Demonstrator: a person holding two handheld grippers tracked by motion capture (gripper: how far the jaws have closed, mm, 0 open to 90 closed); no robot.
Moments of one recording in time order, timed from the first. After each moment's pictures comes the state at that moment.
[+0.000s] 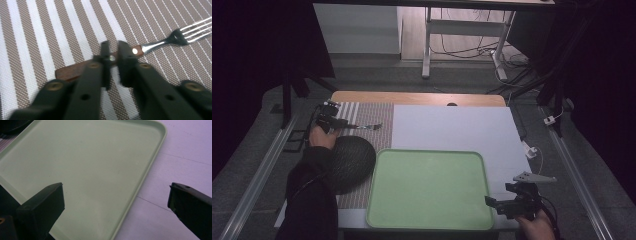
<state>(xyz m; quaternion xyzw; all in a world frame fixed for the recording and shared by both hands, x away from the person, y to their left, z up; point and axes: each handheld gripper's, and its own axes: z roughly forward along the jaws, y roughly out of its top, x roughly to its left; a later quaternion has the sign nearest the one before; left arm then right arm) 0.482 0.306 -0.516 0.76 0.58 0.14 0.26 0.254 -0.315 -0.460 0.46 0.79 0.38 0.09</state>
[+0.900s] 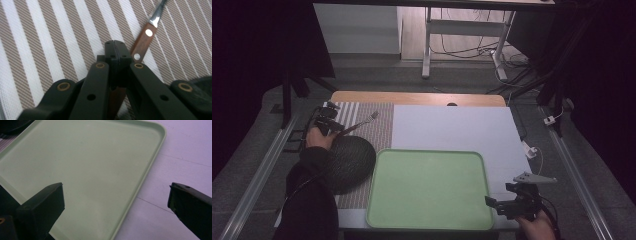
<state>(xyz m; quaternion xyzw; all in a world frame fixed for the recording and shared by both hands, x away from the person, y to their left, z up) 0.482 0.312 -0.523 0.77 0.59 0.09 0.21 0.253 -0.315 -0.460 0.46 0.79 0.38 0.10</state>
